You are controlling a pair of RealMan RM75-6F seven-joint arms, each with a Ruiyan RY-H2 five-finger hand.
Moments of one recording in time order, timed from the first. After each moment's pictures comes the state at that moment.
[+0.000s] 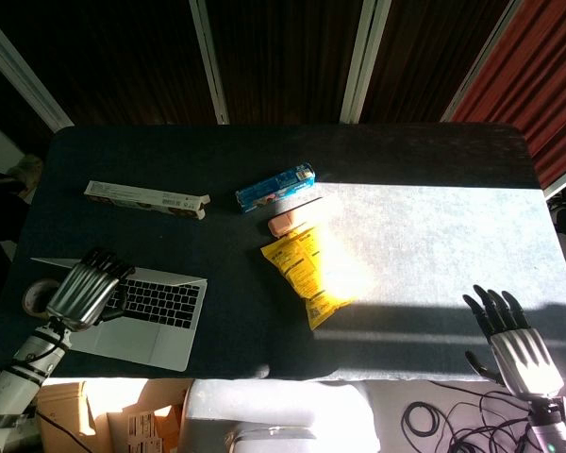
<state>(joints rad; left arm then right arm) -0.54 -0.94 0.01 -1.89 1.35 1.10 0.51 0.05 -1.08 -0.06 -1.67 -1.68 1.47 -0.12</state>
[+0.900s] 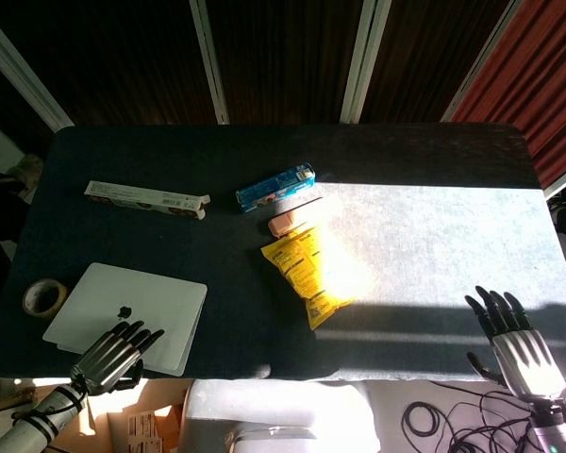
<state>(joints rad) -0.47 -1.03 0.17 -1.88 1.47 0.93 0.52 0.04 -1.07 -0.06 -1.66 -1.68 1.48 -0.11</state>
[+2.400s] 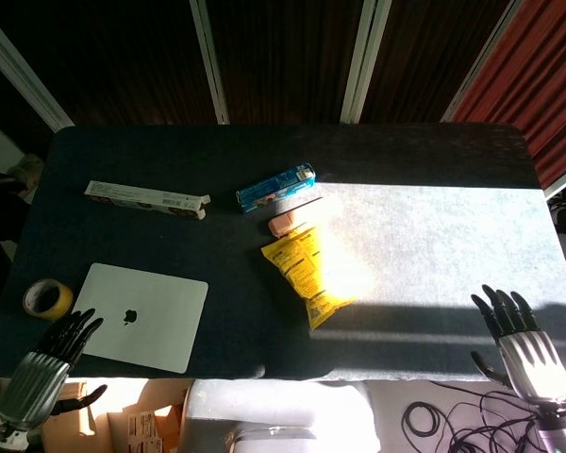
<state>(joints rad) -0.10 -1.12 0.19 -1.65 1.80 1.62 0.06 0.03 -1.07 -0.05 -1.66 -1.69 1.52 -0.11</state>
